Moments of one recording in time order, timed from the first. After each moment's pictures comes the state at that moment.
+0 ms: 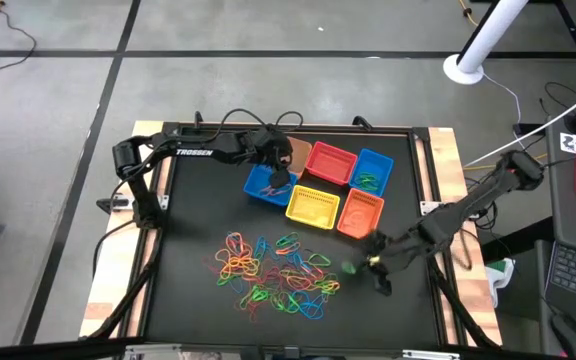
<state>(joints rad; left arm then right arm) 0.41 1.78 1.18 -0.22 -0.08 0.11 0.58 1.17 0.75 -0.43 0.11 0.83</state>
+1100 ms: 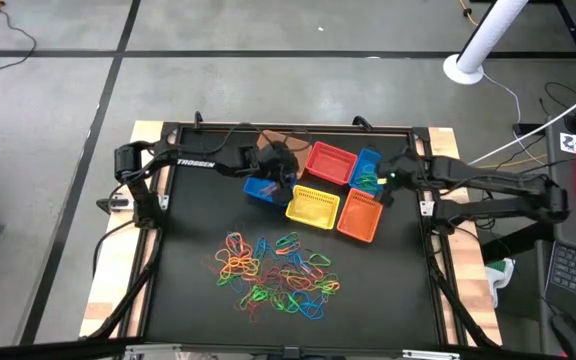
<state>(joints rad) 0.27 1.78 1.18 -0.21 -0.08 0.11 -0.30 0.96 0.75 -0.88 0.34 0.06</state>
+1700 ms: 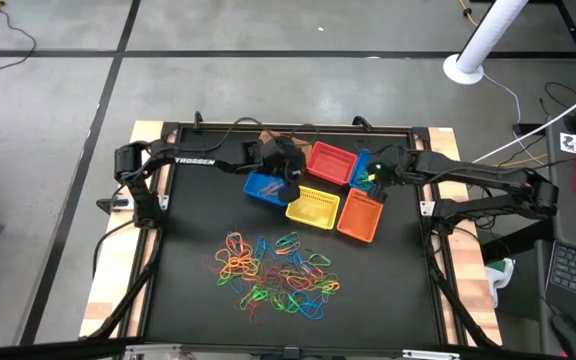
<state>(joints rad) 0.26 1.78 1.33 -0.29 -0.08 0.16 -0.39 1.11 0.75 -0.80 0.30 -0.01</state>
